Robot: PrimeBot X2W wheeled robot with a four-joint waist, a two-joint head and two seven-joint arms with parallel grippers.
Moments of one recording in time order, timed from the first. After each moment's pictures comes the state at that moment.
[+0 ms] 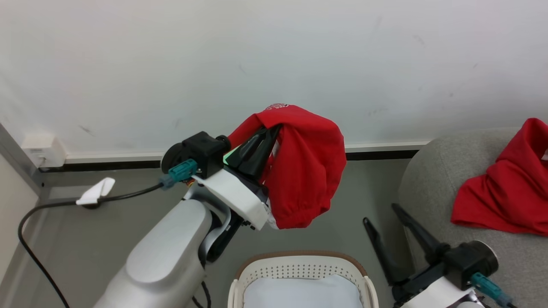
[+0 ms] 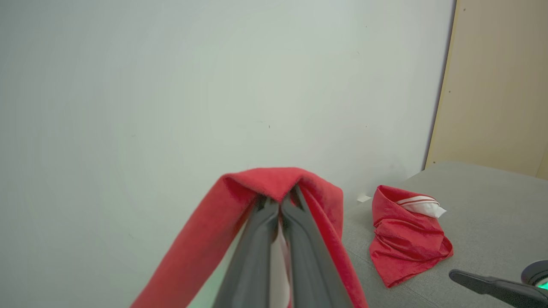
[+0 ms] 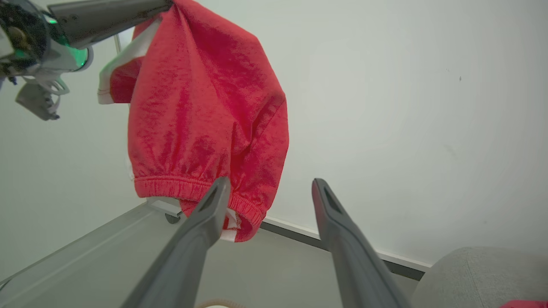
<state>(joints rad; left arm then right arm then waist) -0.72 0.20 -0.67 0.39 -0.52 -0.05 -0.24 -0.24 -0.22 0.46 0.22 0.40 0.13 -0.26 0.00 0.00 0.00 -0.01</state>
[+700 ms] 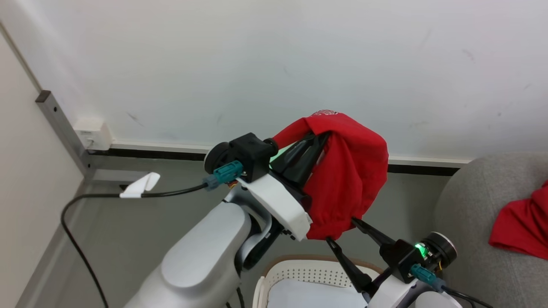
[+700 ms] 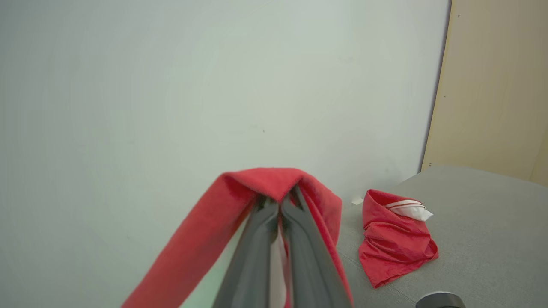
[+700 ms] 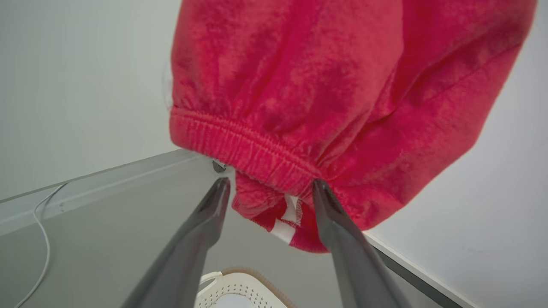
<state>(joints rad) -0.75 0.12 -0.75 0.34 -0.53 -0.06 -0.19 -0.42 -0.17 0.71 0.51 0.33 0.13 -0.26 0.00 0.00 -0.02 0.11</state>
